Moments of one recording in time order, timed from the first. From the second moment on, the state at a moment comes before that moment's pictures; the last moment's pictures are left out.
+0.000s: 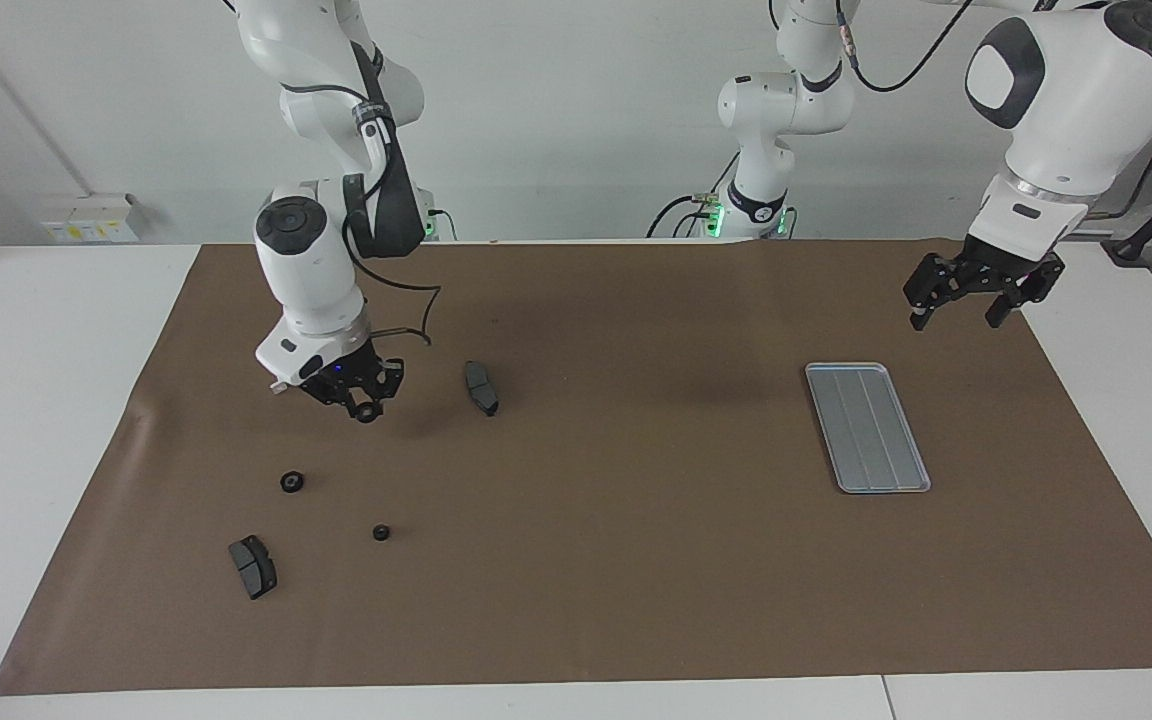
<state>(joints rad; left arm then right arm) -0.10 0.09 0.06 -1.54 0.02 1.72 0.04 0.19 0.13 -0.08 -2.10 -0.04 2.30 -0.01</state>
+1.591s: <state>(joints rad) -0.10 0.09 0.06 -1.54 0.02 1.72 0.04 0.14 0.09 -0.07 -1.99 0.02 2.25 0.07</state>
